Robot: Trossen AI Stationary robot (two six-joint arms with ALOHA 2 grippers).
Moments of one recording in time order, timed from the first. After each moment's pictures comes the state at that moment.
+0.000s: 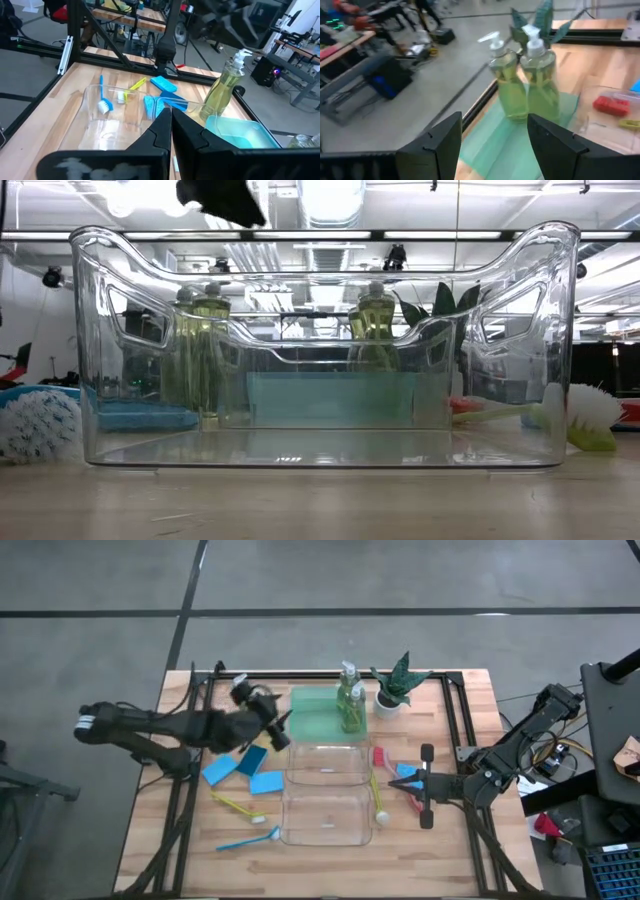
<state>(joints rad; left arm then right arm) -0.09 1.14 1.06 -0.41 -0.84 -0.09 0.73 0.98 0.73 -0.05 0.80 0.02</state>
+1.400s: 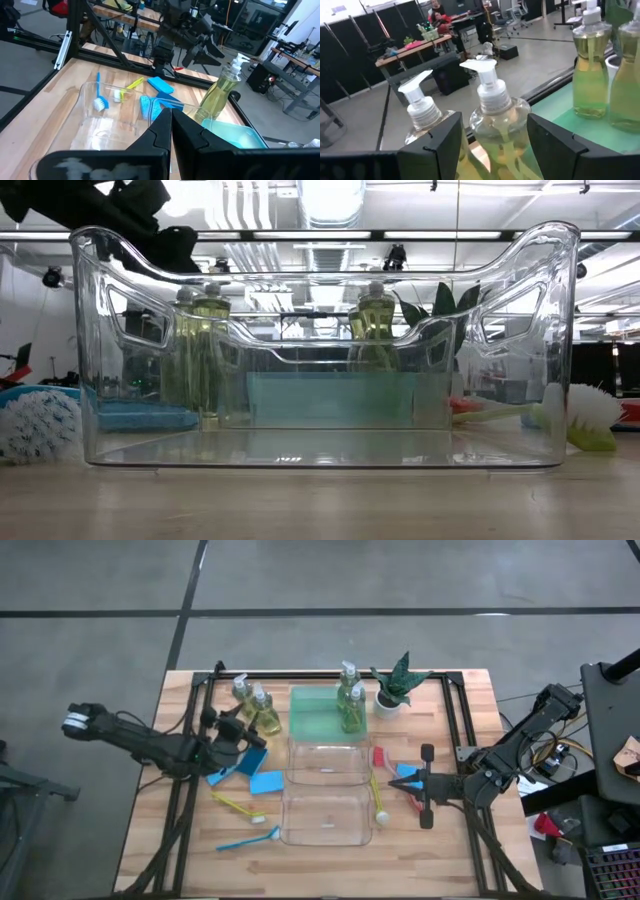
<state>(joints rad) -0.21 0.90 0.50 -0.06 -1.30 -0.25 0.73 0.98 0.73 -0.04 0.80 -0.05</state>
